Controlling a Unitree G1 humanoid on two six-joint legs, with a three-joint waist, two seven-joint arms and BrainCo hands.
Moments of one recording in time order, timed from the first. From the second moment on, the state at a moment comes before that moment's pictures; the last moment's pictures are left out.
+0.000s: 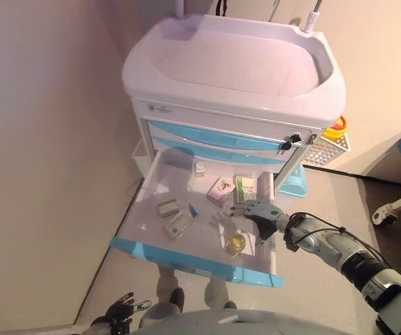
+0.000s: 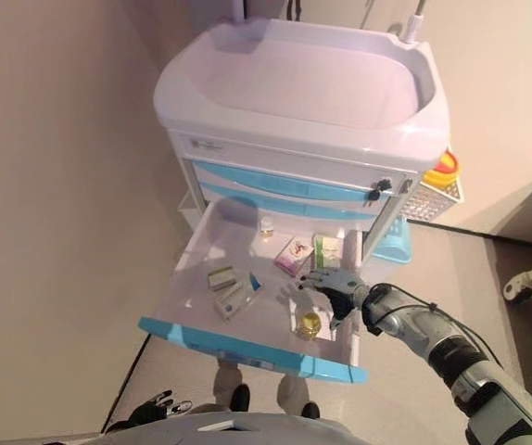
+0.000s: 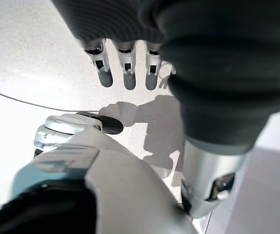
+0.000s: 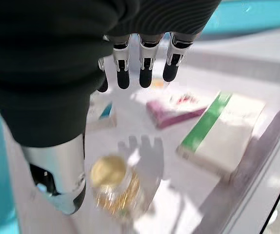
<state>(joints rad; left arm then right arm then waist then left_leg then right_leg) 0.08 0.27 -0.11 1.24 -0.28 -0.13 -0.18 -0.29 -0.65 0.65 0.51 -0.87 -0.46 0.05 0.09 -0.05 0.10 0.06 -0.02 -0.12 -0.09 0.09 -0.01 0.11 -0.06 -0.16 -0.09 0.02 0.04</state>
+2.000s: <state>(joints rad) 0.06 0.25 -0.17 1.24 -0.27 -0.14 -0.18 -0.24 -0.41 0.68 0.83 -1.06 -0.22 -0.23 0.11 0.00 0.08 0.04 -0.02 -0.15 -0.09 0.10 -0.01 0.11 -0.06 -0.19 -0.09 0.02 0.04</state>
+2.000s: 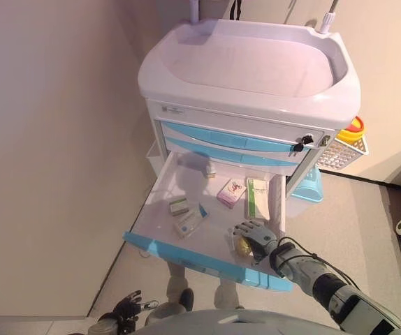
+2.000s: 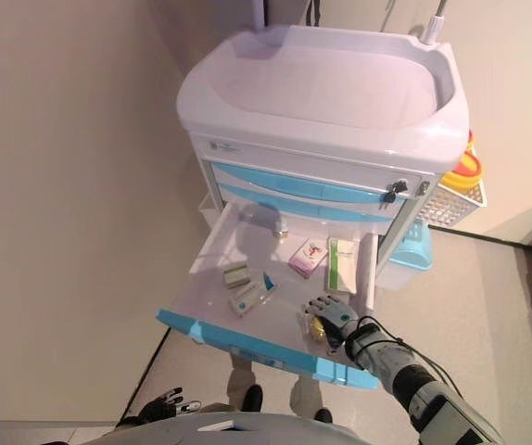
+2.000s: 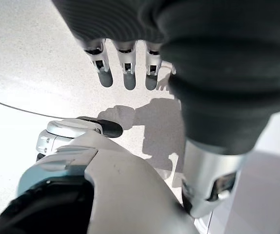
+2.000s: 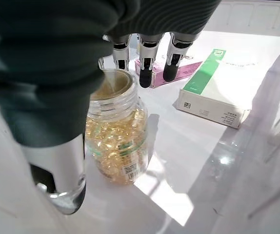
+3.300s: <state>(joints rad) 0.06 0.25 -0.17 1.24 -0.25 -0.14 -0.18 -0.24 -0.41 0.68 0.85 -1.08 -0.15 -0.30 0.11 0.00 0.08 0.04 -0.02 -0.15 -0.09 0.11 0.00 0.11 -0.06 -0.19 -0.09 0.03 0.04</state>
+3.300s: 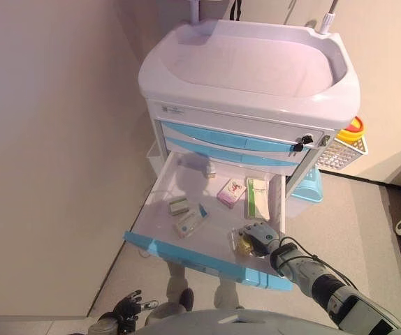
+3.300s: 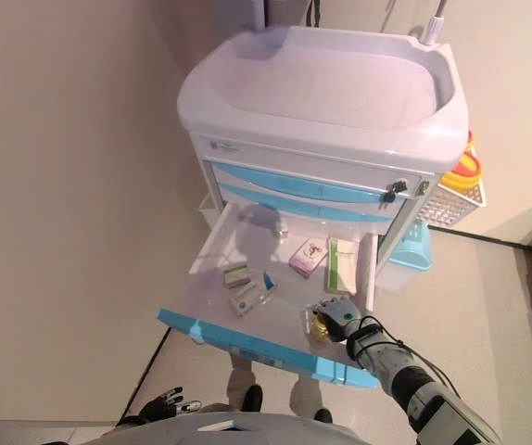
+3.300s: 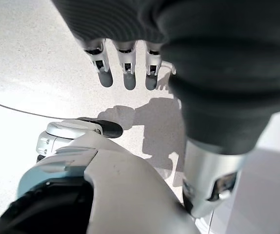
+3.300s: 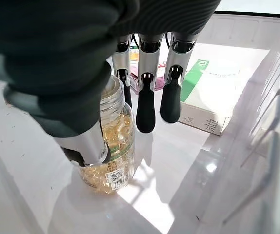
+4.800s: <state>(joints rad) 0.08 0.28 -0.14 1.20 -0.26 -0.12 -0.20 -0.82 -0.94 0.28 0.17 0.22 -0.10 0.34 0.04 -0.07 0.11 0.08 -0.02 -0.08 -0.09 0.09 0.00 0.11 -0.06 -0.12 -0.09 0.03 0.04</state>
